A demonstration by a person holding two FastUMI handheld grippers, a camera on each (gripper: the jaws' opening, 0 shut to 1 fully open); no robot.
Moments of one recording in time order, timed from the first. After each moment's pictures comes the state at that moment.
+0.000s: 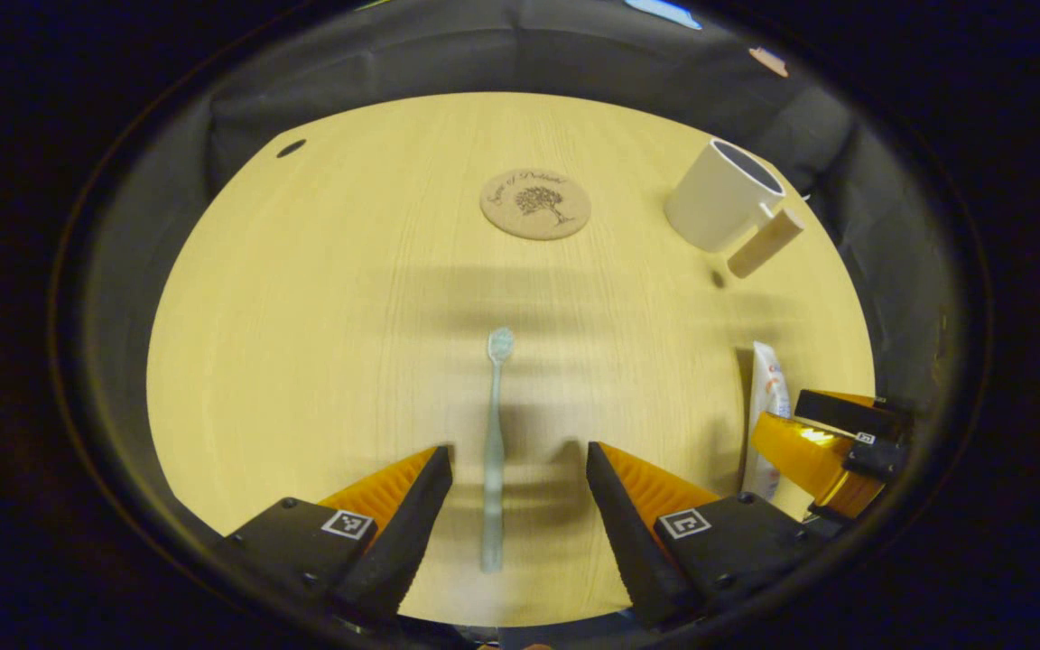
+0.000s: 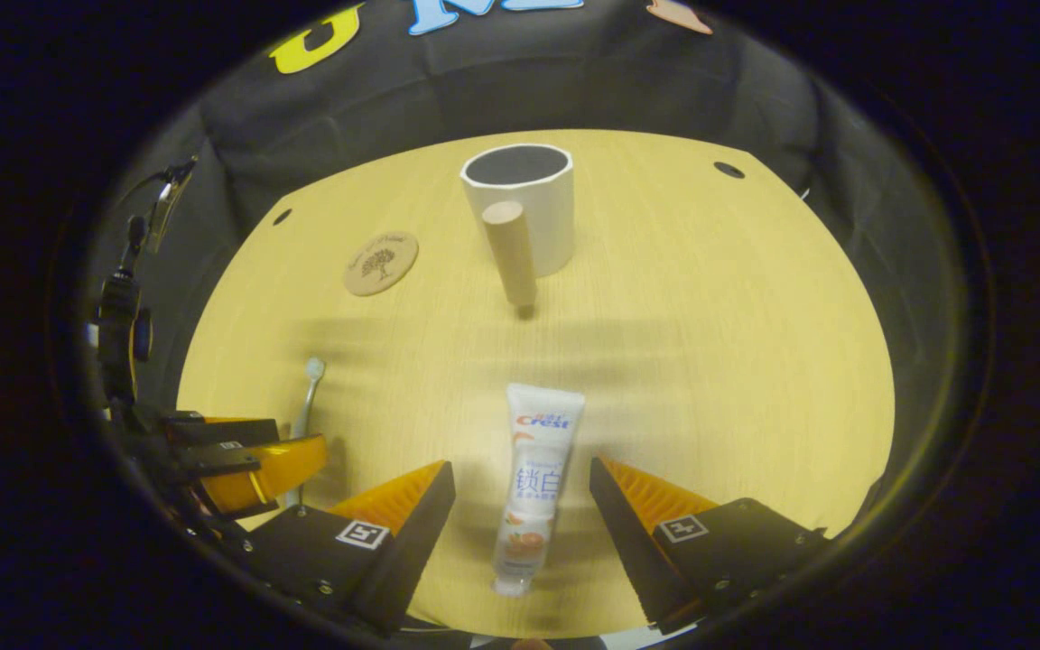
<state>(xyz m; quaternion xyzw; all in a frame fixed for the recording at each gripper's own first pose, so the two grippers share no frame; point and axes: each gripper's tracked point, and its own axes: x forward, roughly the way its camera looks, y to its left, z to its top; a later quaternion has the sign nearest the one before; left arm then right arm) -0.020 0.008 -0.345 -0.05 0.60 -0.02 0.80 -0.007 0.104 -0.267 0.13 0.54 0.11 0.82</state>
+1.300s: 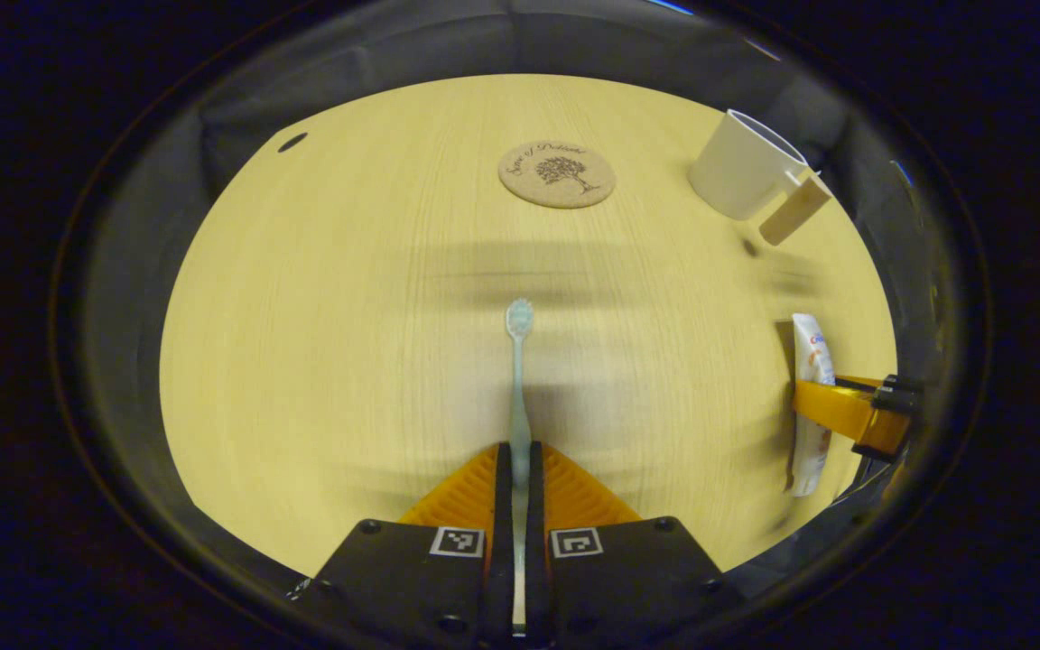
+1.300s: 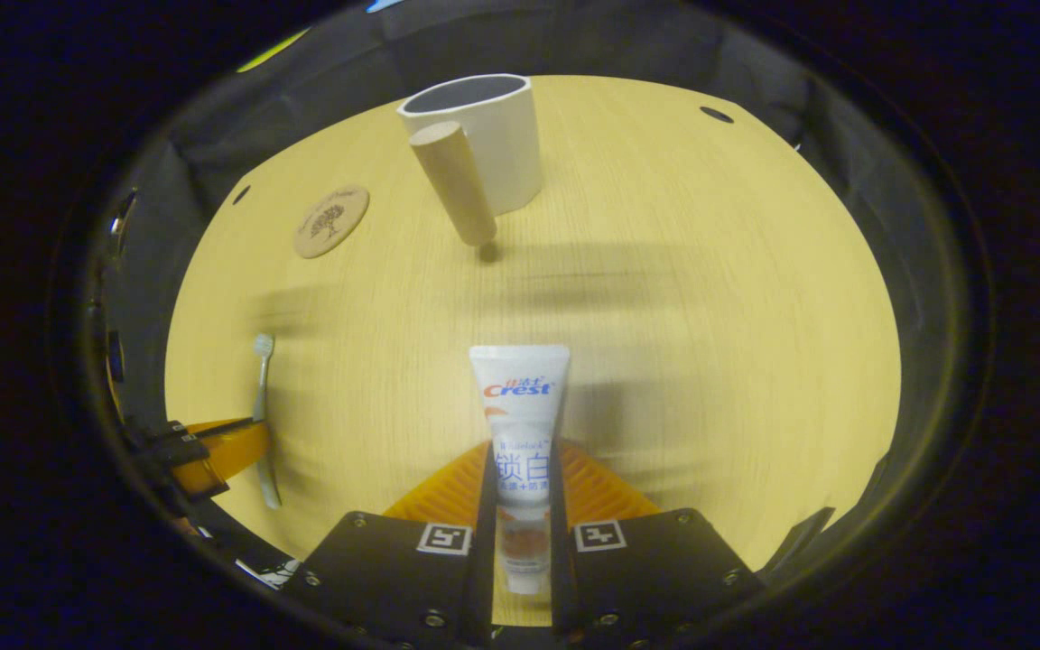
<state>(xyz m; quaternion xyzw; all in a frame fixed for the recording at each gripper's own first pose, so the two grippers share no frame) -0.029 0.035 -0.352 -0.01 0.61 -0.01 0.79 -0.019 0.098 -0.293 0.15 0.61 0.09 0.78</state>
